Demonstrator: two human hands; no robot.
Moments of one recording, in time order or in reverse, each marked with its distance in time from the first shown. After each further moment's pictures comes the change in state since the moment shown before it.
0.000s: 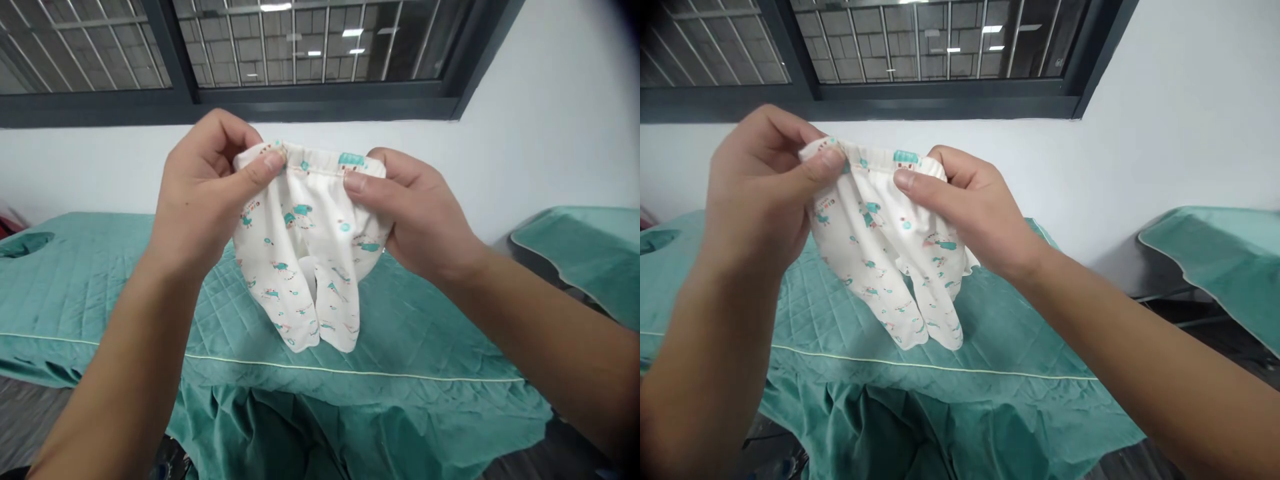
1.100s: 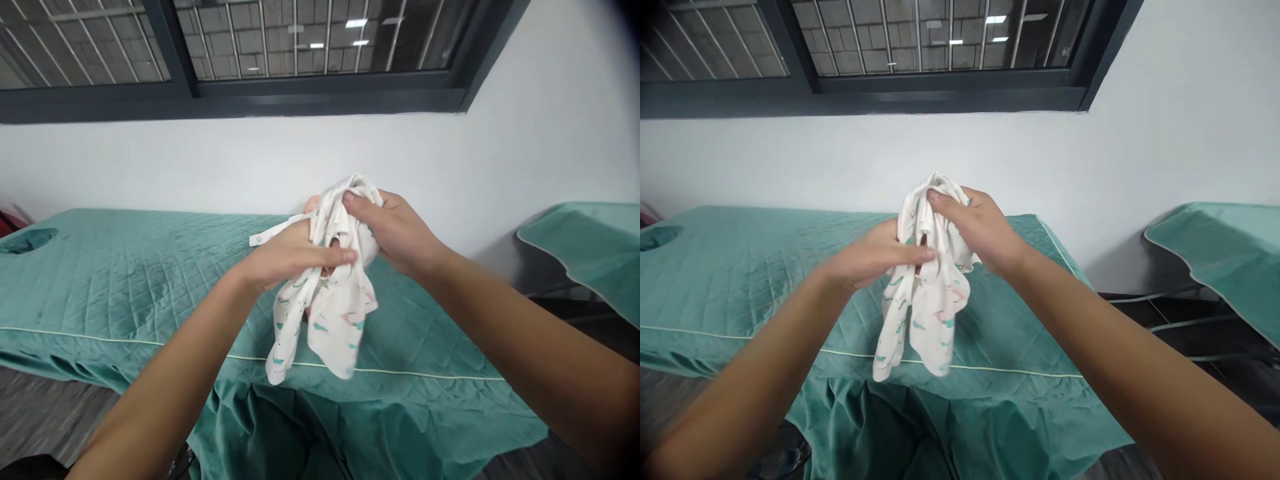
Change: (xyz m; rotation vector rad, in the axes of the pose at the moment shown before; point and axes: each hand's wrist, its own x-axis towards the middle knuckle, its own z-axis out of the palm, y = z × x) left_hand -0.042 -0.045 0.044 -0.349 -0.574 -0.713; right_hand 0.001 0.052 -0.016 0.035 -0.026 0.260
